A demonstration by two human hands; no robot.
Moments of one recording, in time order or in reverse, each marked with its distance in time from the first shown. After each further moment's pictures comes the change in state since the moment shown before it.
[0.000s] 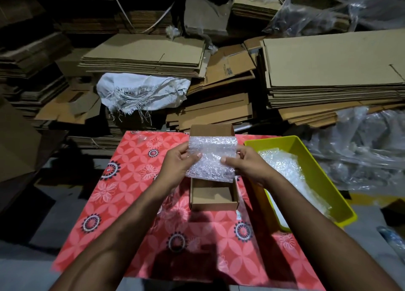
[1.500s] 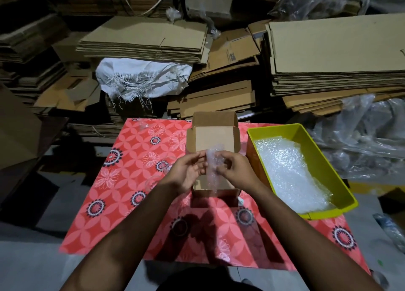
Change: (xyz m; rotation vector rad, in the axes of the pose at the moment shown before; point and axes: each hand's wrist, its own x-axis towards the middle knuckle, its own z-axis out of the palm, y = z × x) left_hand -0.013 -0.045 0.010 -0.532 -0.036 -0.489; right_hand 0.002 0.065 0.041 -0.524 0.185 -0.164
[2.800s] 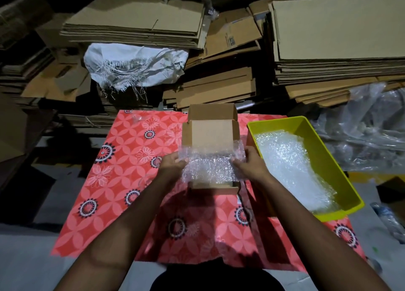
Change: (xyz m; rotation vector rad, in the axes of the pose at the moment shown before) left_hand 0.060 -0.025 -0.060 0.561 0.365 0.043; right_hand 0.020 0.060 -0.018 0.026 0.108 0.530
